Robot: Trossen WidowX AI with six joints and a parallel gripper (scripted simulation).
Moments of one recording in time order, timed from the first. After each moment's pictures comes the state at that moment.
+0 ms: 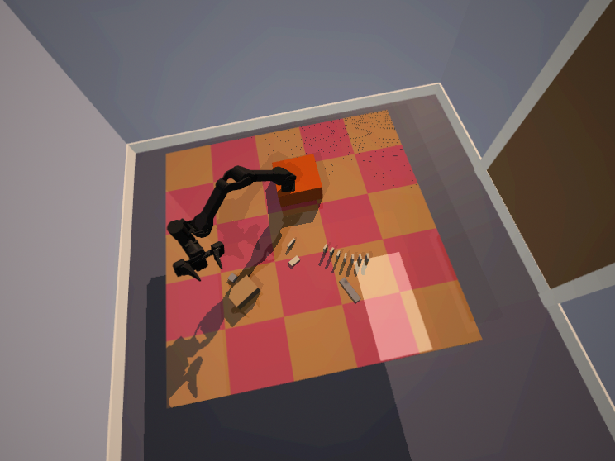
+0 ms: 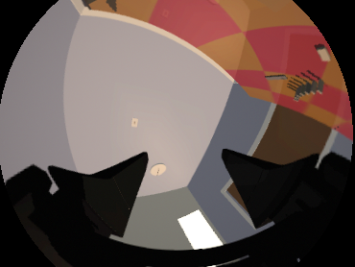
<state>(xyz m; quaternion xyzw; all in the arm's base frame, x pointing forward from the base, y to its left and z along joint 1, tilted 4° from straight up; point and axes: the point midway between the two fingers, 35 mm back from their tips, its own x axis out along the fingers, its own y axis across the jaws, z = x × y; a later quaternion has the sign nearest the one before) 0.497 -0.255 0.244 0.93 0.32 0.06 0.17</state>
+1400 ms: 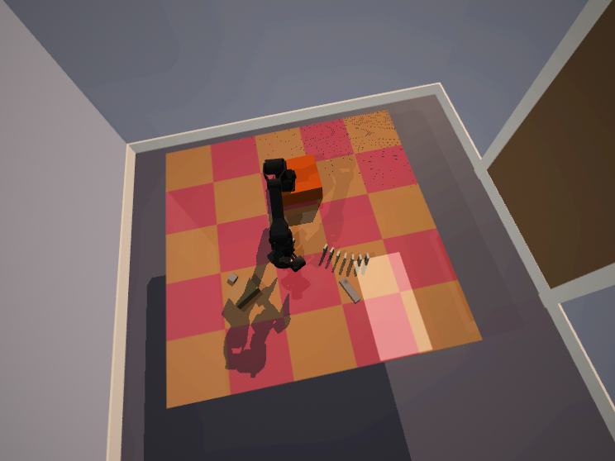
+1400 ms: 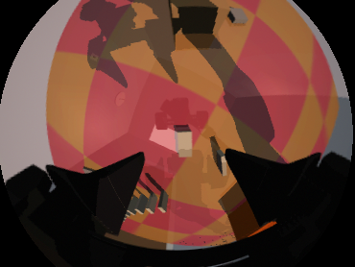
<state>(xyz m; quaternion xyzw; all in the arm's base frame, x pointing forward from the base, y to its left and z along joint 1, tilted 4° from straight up) 0.373 0.001 0.002 0.31 0.64 -0.32 0.63</state>
